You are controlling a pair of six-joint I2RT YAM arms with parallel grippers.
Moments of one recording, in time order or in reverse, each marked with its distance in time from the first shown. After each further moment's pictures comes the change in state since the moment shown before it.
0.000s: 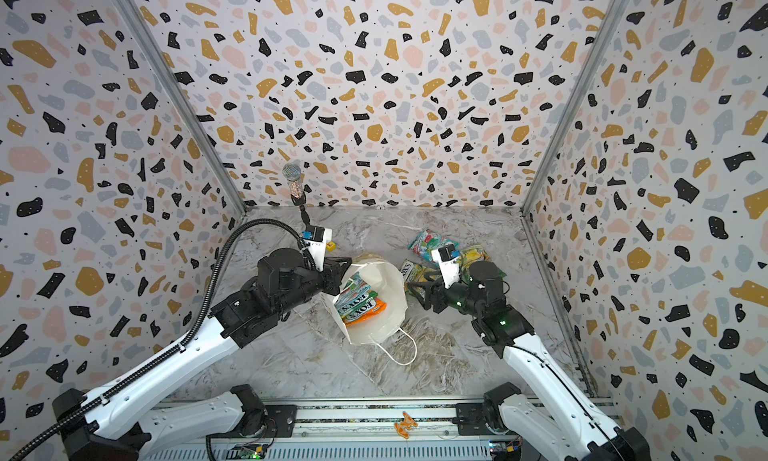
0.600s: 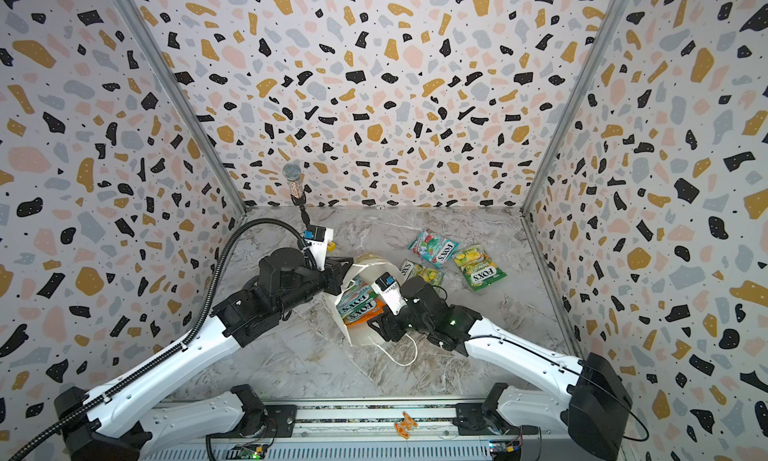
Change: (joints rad) left arm 0.000 0.009 0.000 0.009 0.010 -0.008; right arm 0.431 0.304 0.105 -0.093 0.325 -0.003
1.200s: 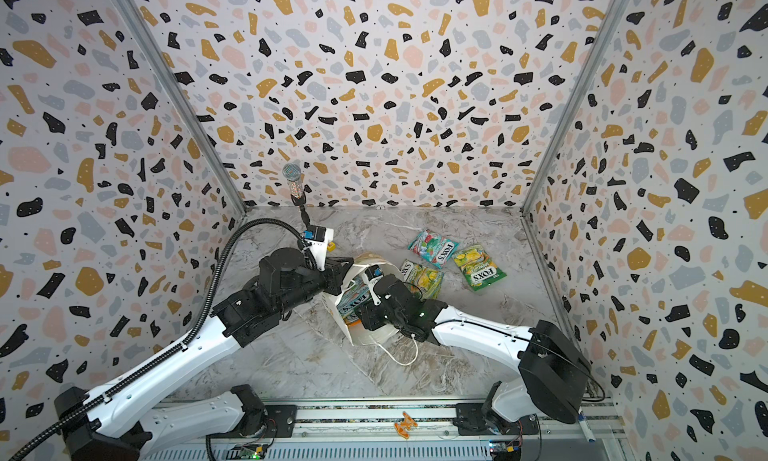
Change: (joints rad) left arm 0.000 0.000 0.000 0.000 0.002 0.000; right arm 0.057 0.253 0.103 0.130 0.180 0.266
